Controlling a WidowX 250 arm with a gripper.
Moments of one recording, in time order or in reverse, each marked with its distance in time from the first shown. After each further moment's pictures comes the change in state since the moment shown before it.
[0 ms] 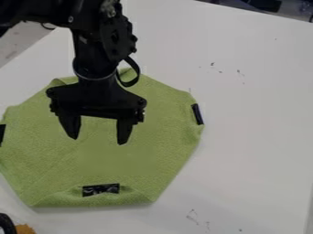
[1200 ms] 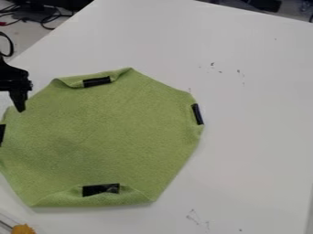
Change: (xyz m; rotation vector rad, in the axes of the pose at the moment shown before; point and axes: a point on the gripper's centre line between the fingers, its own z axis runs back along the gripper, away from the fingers) arm 0.060 0.169 -0.056 0.040 -0.044 0.160
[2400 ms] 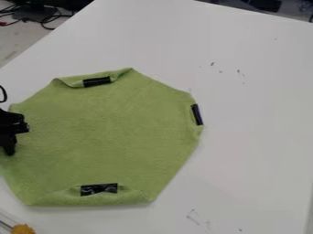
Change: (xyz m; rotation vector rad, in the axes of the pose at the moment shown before) arm -0.049 0.008 -0.055 -0.062 0.080 0.080
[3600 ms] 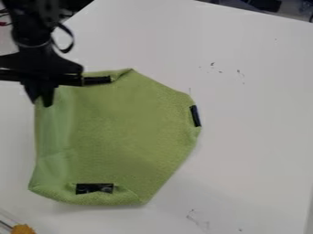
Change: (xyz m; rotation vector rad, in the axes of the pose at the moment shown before) arm 0.011 -0.105 0.098 0.145 -0.097 -0.134
